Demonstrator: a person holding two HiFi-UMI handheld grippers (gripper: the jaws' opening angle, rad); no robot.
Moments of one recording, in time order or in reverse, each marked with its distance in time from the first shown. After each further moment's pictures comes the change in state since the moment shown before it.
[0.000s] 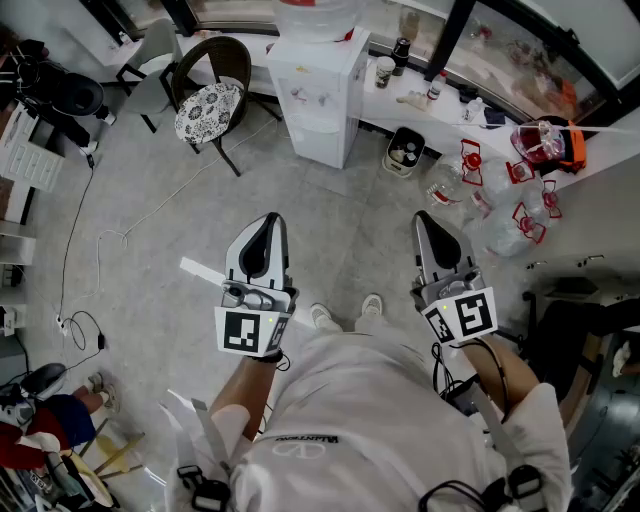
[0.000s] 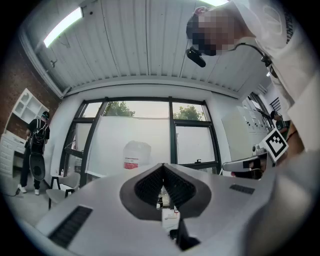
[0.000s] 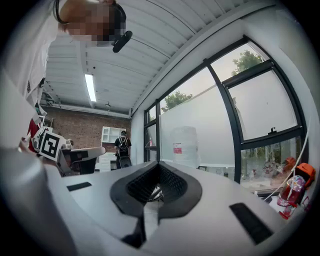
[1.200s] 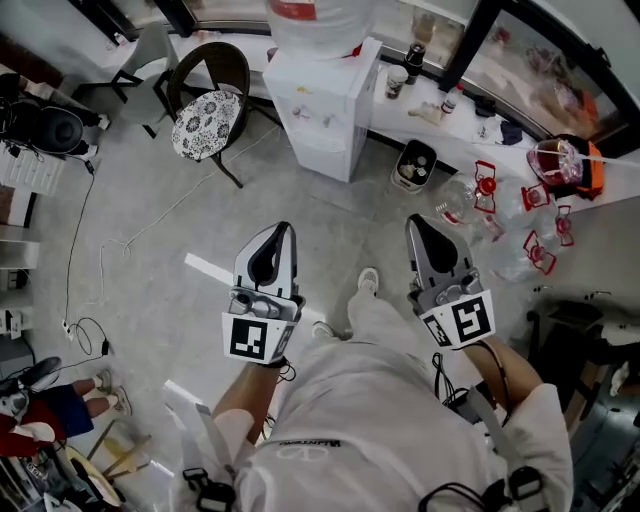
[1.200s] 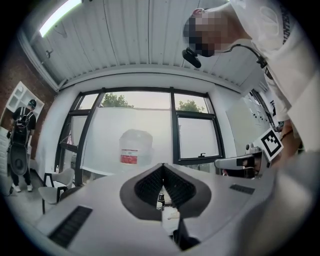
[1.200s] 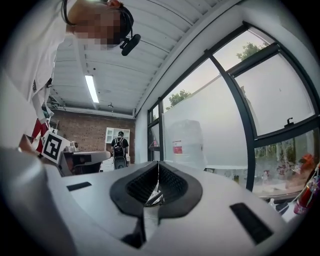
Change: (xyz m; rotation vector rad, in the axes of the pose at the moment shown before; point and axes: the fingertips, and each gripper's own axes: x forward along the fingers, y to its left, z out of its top) left arm 0.131 0.036 -0.060 0.000 0.054 -0.012; right arm 0.130 -0.079 -0.021 0.008 -0.007 0.098
